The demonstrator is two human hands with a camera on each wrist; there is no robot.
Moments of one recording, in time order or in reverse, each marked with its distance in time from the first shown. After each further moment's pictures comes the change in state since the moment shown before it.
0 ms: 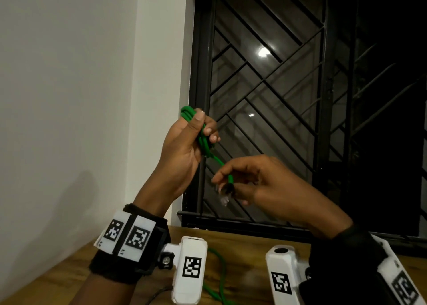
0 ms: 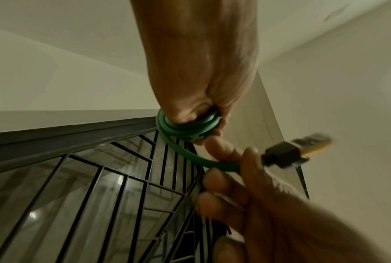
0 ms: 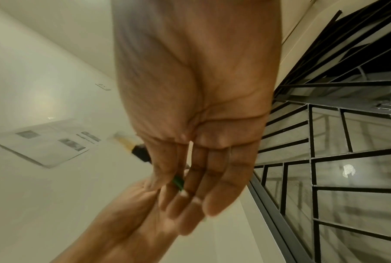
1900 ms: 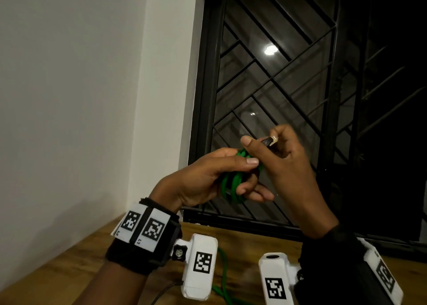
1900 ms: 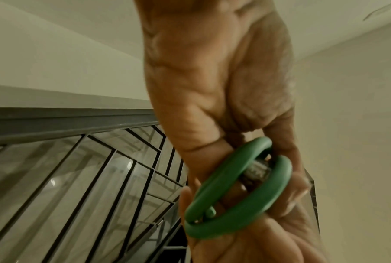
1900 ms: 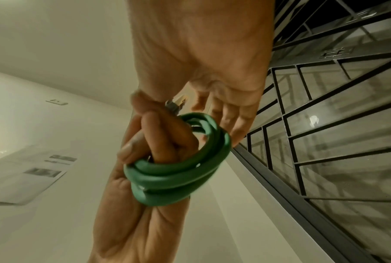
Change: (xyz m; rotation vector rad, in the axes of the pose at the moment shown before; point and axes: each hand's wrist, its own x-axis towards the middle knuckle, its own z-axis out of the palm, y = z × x) left_hand -0.022 -0.003 0.006 -0.061 -0.590 -0.547; right_hand 0.012 0.016 0.014 0.416 0.575 -0.035
